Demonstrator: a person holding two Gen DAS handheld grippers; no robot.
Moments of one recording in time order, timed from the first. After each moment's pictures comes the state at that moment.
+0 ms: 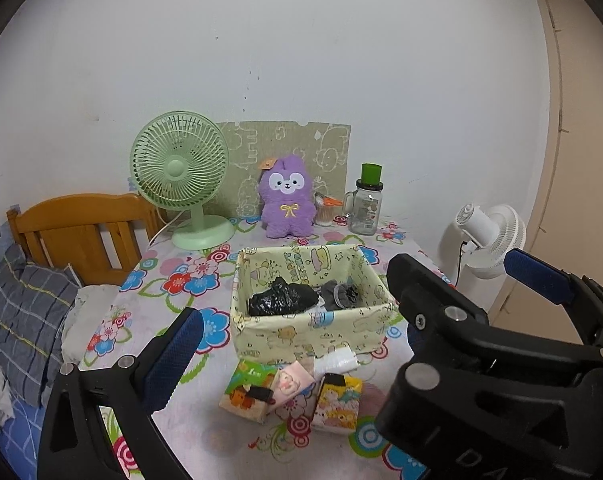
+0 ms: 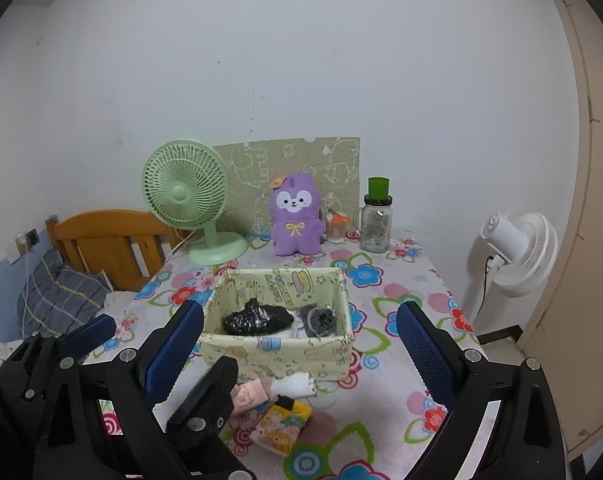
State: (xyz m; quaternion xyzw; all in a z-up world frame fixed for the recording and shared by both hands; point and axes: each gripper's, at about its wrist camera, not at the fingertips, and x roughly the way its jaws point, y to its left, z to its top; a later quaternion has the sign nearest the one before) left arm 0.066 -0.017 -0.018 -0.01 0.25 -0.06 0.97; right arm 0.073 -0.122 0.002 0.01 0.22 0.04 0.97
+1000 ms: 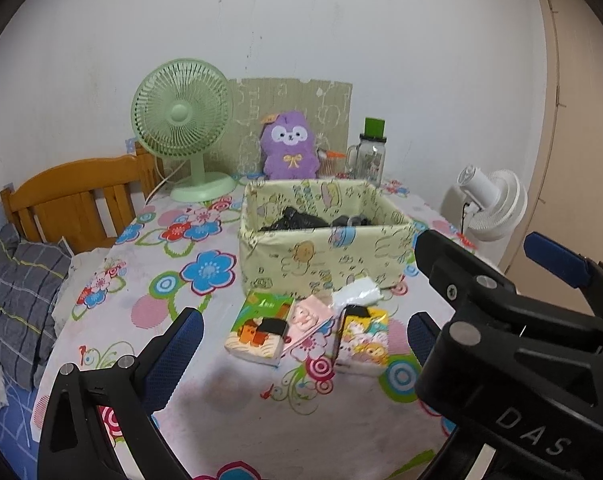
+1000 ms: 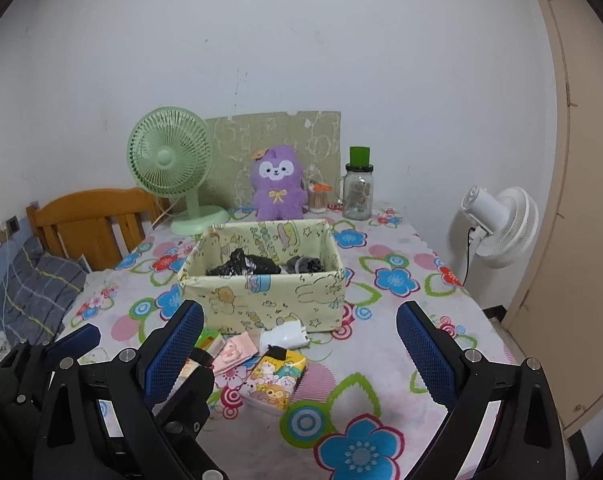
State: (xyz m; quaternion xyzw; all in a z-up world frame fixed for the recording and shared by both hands) left arm 0.053 0.005 -0.091 0.00 0.29 -0.08 0.95; right arm 0.052 -0.105 -0.063 0.00 0.24 0.00 0.97
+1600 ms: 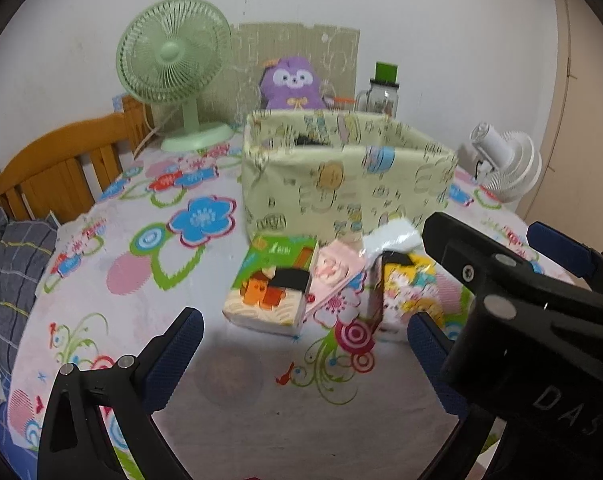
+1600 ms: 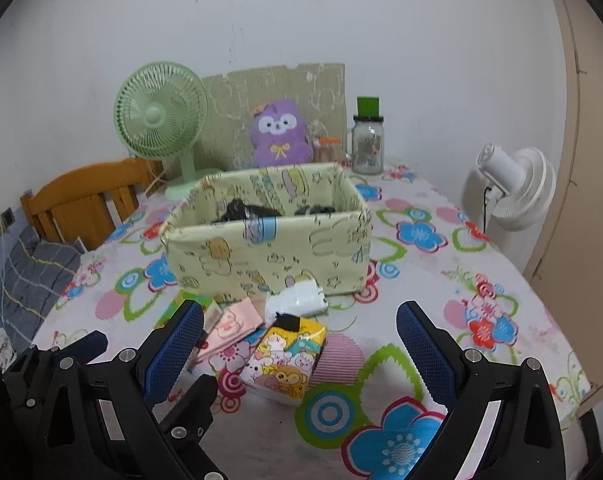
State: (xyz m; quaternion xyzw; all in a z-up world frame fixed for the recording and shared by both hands) left arm 0.088 0.017 -0.152 0.01 0.36 -0.08 0.93; right arm 0.091 -0.097 -0.122 0.02 0.30 0.00 0.95
